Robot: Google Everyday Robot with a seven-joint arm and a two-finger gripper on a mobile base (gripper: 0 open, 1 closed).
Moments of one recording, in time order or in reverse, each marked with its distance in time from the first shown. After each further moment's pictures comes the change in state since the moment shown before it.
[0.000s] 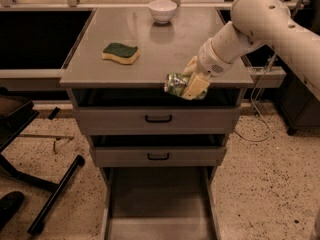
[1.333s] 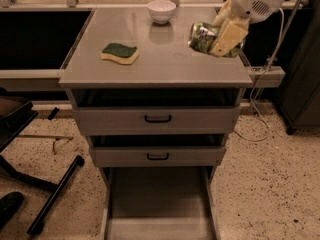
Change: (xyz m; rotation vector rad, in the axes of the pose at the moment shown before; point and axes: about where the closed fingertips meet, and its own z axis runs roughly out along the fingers) arm -0.034 -0.012 -0.165 0.137 0.101 0.036
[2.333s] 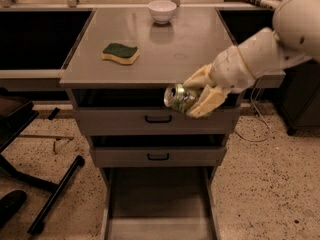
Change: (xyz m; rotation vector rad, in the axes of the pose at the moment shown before) arm -0.008 0.120 0.087 -0.242 -0.387 -0.118
